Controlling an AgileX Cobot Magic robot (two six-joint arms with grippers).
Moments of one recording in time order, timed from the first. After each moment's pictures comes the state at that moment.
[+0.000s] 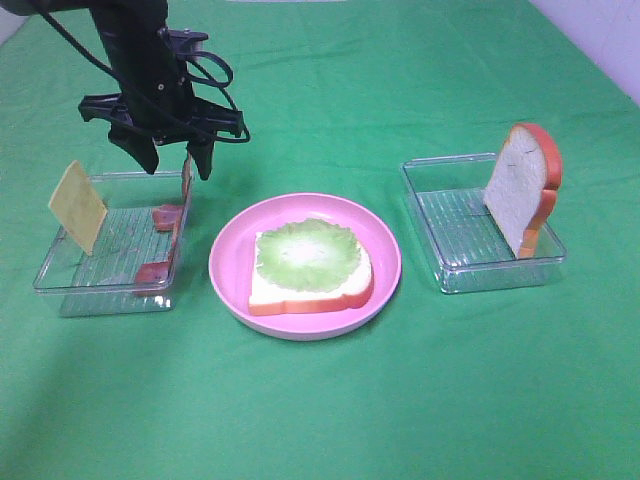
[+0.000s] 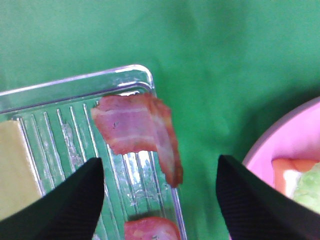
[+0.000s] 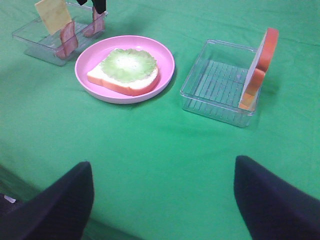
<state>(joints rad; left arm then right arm) -0.36 2.28 -1.95 0.05 1.10 -0.26 0.37 0.00 -0.51 0.15 1.06 -0.15</state>
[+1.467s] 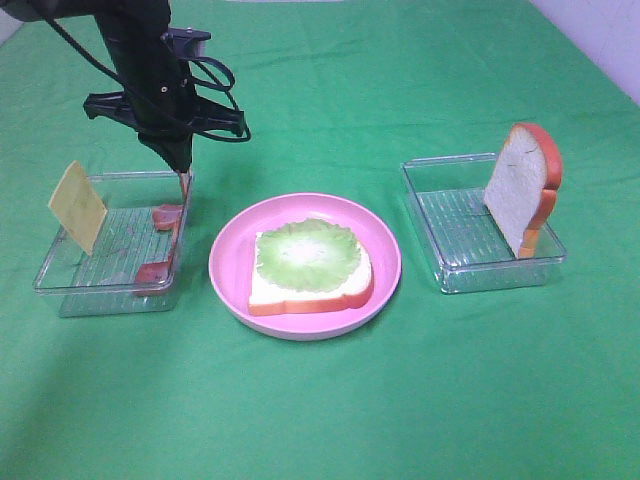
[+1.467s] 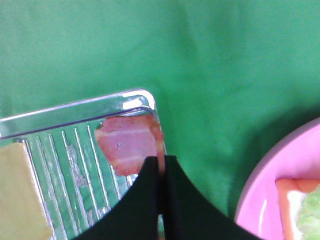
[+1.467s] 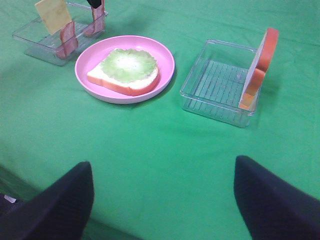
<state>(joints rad) -0.36 2.29 -1.95 0.07 1.05 -0.26 0.37 0.00 -0.51 0.15 1.06 -0.15</state>
